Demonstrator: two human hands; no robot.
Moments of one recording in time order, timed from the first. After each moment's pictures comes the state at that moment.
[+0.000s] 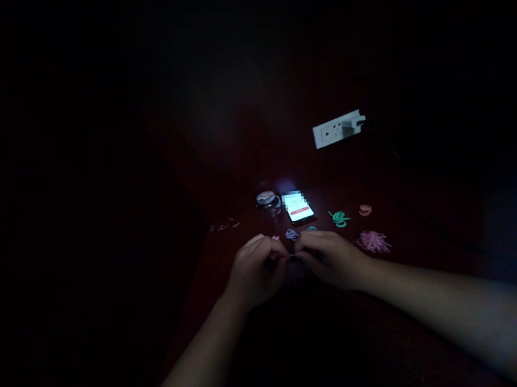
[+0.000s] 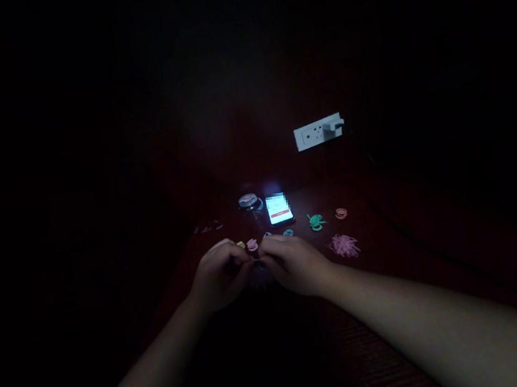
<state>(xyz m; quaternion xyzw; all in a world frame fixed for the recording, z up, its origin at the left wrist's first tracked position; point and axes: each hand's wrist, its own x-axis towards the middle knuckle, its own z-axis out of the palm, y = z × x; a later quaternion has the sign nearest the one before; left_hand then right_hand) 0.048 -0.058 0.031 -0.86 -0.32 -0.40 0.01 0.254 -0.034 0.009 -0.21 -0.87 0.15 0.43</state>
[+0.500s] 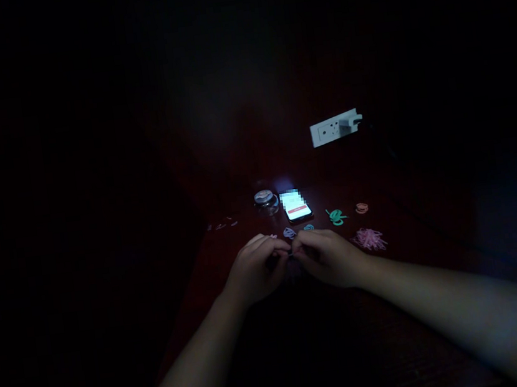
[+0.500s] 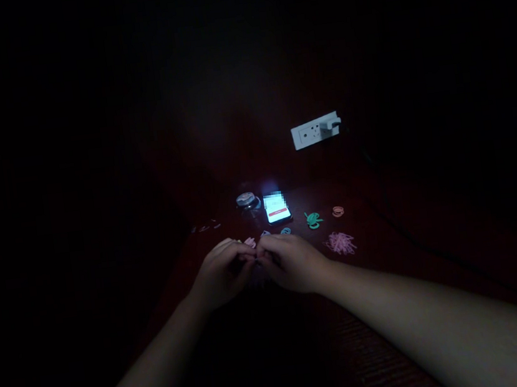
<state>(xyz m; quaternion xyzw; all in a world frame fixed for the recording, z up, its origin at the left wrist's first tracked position) 0.047 -0.054 0.028 -0.87 -0.33 -0.35 0.00 0.253 -0.035 0.008 -0.23 -0.86 0.14 0.43</state>
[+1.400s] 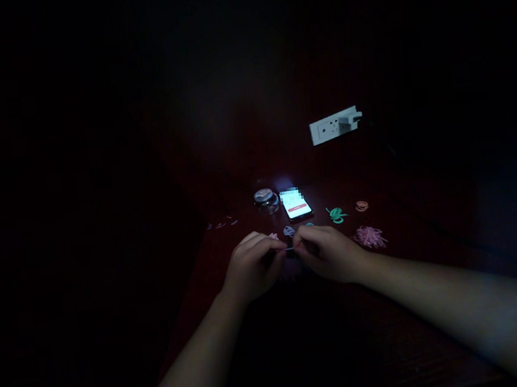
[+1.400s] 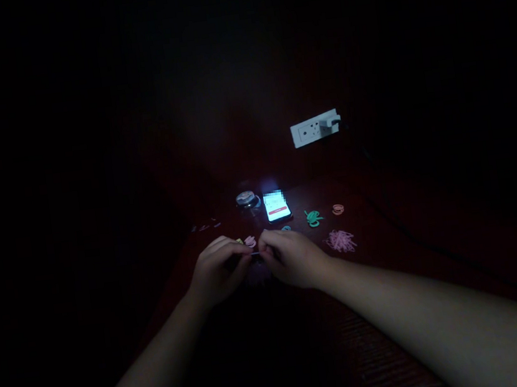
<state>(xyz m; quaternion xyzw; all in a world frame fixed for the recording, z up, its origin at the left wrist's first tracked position) 0.043 -0.054 0.028 -0.86 -0.31 -0.39 0.02 0.253 -0.035 0.011 -0.26 -0.86 0.16 0.42</state>
